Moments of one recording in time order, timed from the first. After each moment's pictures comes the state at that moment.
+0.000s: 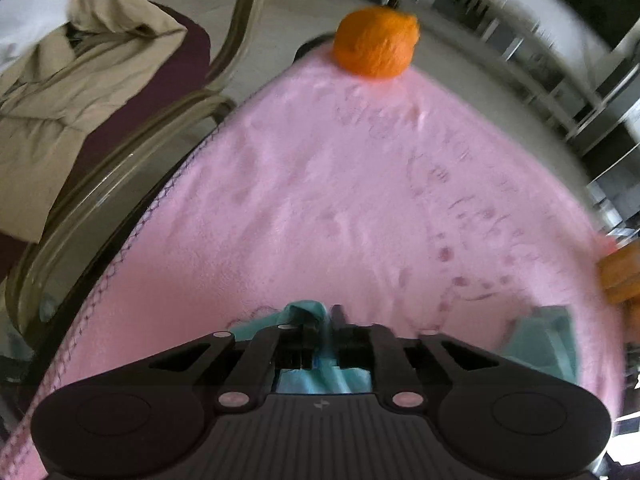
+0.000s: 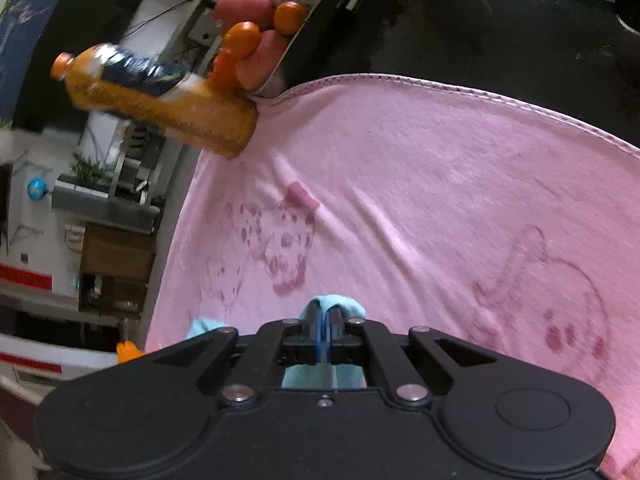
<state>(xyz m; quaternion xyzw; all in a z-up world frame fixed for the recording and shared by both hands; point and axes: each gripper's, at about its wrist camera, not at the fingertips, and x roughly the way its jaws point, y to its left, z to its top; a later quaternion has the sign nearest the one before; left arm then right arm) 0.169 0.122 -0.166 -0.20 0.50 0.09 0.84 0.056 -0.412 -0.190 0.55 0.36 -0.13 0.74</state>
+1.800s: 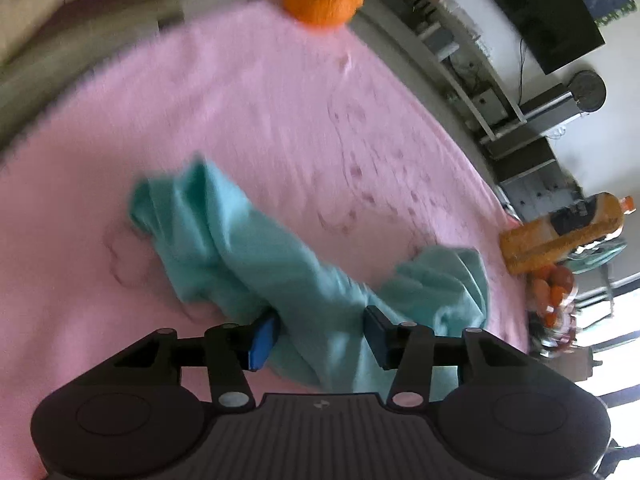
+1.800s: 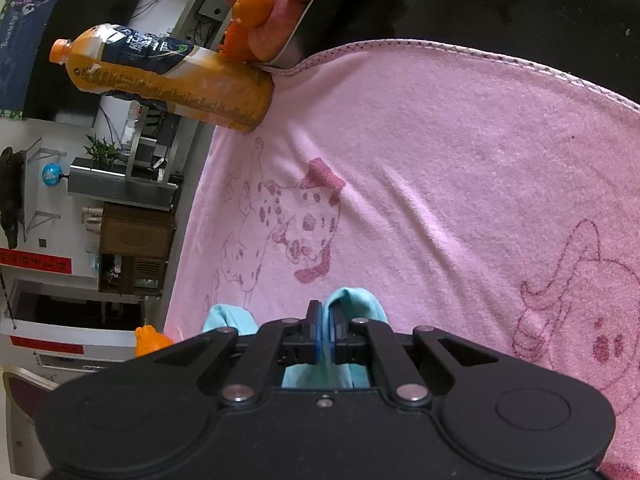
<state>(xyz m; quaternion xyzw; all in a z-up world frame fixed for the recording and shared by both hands) 0.103 0.107 -0.185 -0.33 0.45 -0.04 0.83 0.069 -0.409 -0.198 0.56 0.38 -0.07 0.74</state>
